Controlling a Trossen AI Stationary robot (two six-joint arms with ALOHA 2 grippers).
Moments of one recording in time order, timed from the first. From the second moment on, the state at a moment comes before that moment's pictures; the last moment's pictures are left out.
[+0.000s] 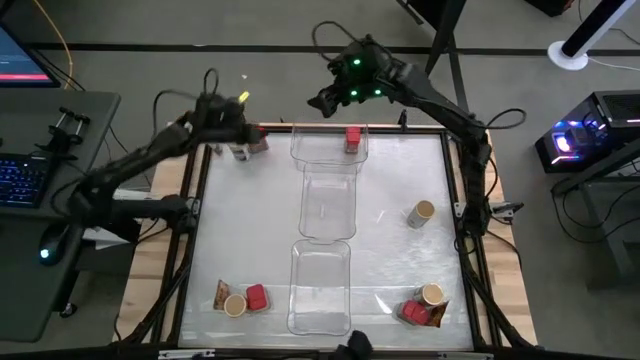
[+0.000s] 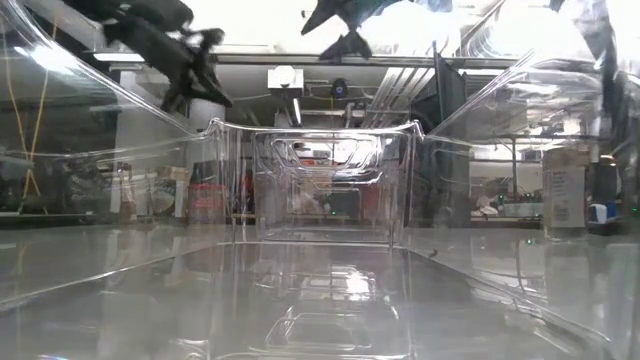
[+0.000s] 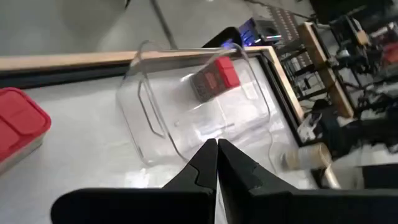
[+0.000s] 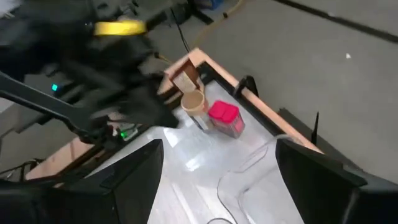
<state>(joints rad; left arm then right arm) 0.83 1.13 0.89 -0.35 0.33 -0.63 -0.50 1.97 2.33 -0.90 -0.18 0.31</state>
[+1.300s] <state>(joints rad) 0.83 1.81 1.39 -0.98 -0.12 -0.11 -0.50 1.88 2.33 -0.97 -0.11 0.29</state>
